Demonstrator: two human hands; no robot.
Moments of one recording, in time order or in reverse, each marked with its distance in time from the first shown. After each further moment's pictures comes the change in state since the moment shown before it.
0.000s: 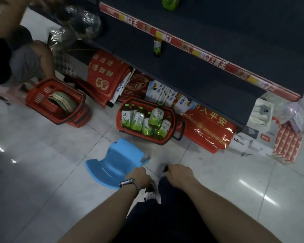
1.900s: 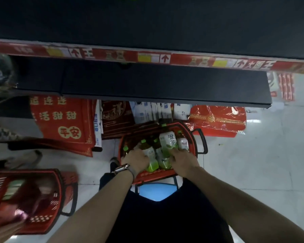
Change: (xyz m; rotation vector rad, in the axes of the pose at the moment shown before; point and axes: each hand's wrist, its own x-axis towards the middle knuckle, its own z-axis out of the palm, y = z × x) left_hand 0.382 0.012 -0.342 0.291 -0.142 0.262; right_hand 0.314 -0.113 -0.213 0.559 0.126 0.323
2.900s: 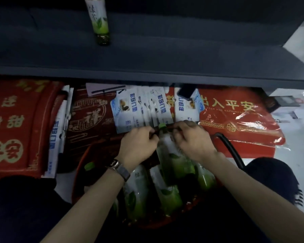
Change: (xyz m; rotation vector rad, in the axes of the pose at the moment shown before) left_hand 0.240 -0.005 0.134 -0.025 0.609 0.481; right_hand 0.259 0.130 0.147 -0.030 0.803 -0.262
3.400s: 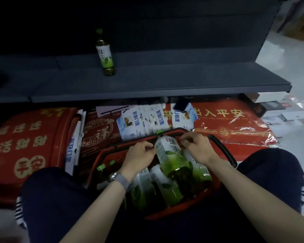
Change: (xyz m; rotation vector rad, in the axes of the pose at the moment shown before) left_hand -0.066 0.006 0.001 -0.266 -0.042 -0.074; right_hand -0.064 0.017 -0.020 0.504 0.021 0.232
